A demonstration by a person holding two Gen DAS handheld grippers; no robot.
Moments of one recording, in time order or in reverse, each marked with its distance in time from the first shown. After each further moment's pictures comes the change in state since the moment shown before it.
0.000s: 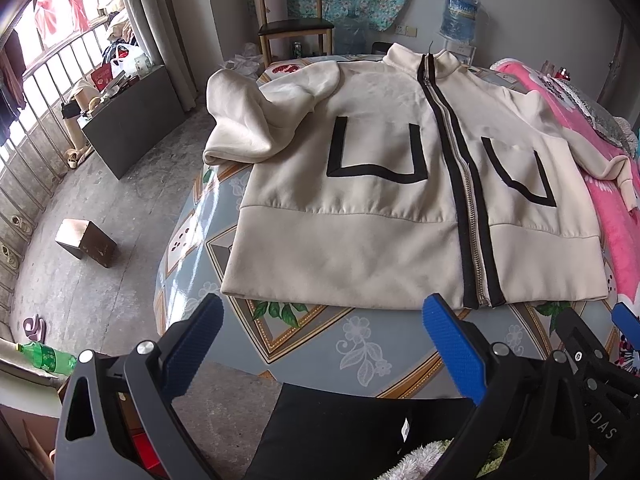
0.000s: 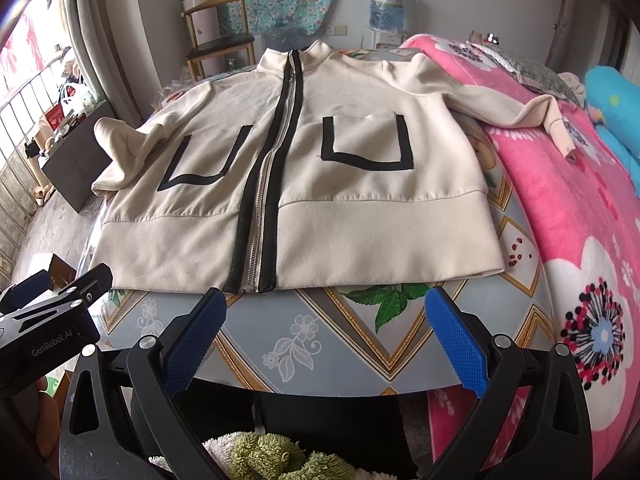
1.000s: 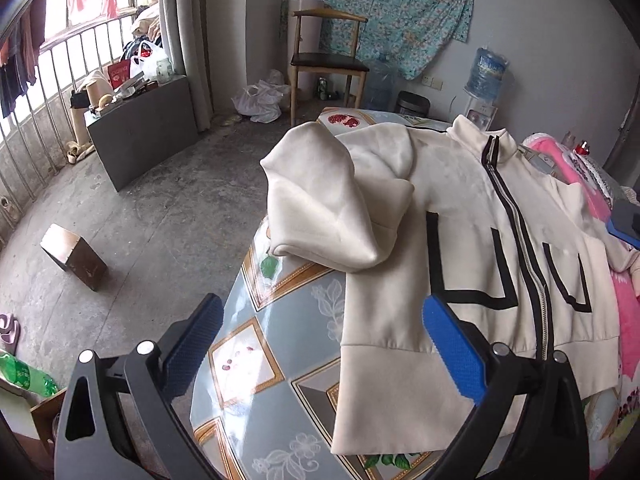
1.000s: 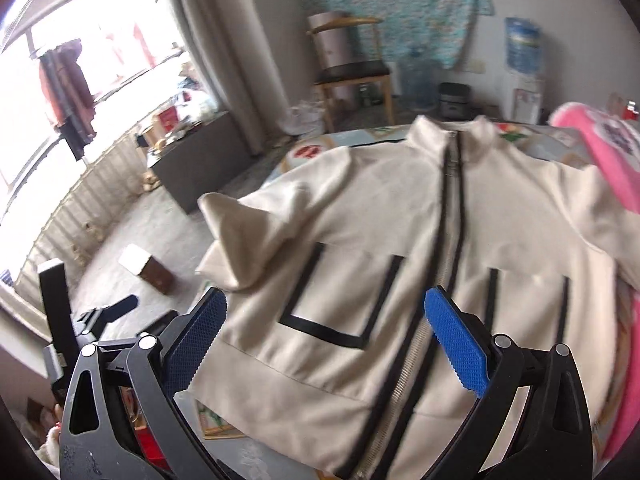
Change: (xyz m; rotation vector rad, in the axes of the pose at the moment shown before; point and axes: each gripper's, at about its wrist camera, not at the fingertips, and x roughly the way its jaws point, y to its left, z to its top) left arm 0.059 0.127 0.084 -0.137 -0.146 -0.071; right arm 0.057 0.096 0.174 -0.260 -0.001 0.566
